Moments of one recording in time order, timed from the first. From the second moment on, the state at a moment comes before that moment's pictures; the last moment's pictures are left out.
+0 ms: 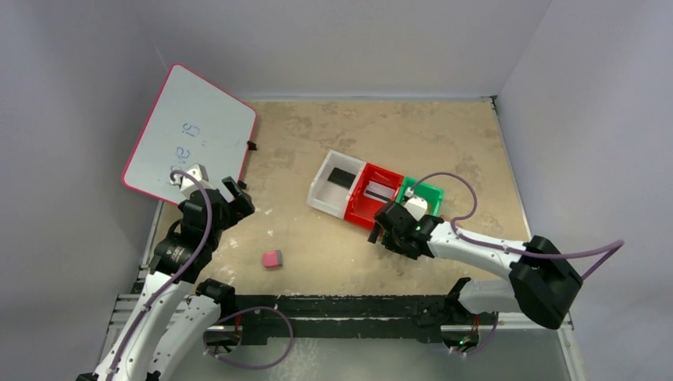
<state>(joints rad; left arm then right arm) -0.33 0.59 0.72 -0.70 -0.40 -0.68 0.86 1.23 0.61 -0.54 0.37 1.17</state>
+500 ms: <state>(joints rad) -0.33 0.62 0.72 -0.70 -0.40 -0.68 0.69 1.42 0.70 -0.32 0.43 0.76</state>
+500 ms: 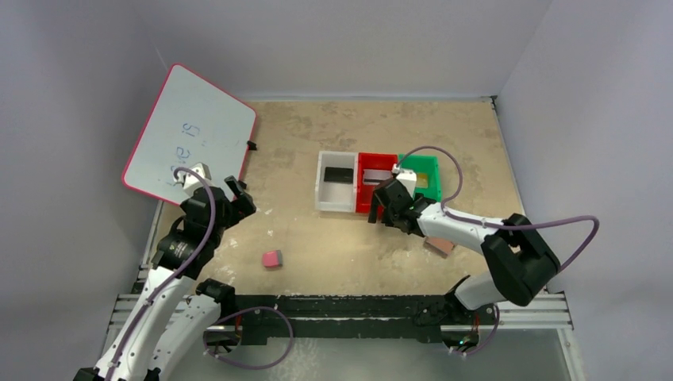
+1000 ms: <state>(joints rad) -0.33 0.65 0.72 -0.70 -0.40 -0.68 0.64 1.42 0.82 -0.31 0.45 0.57</state>
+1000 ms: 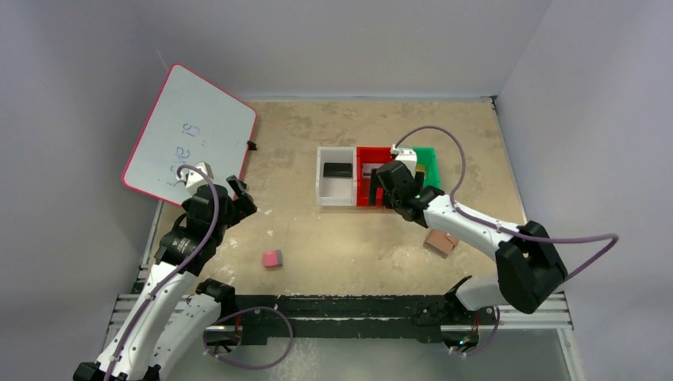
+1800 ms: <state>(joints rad) -0.33 0.67 0.72 -0.71 -0.43 -0.68 0.49 1.65 1.07 -0.26 0.34 0.39</state>
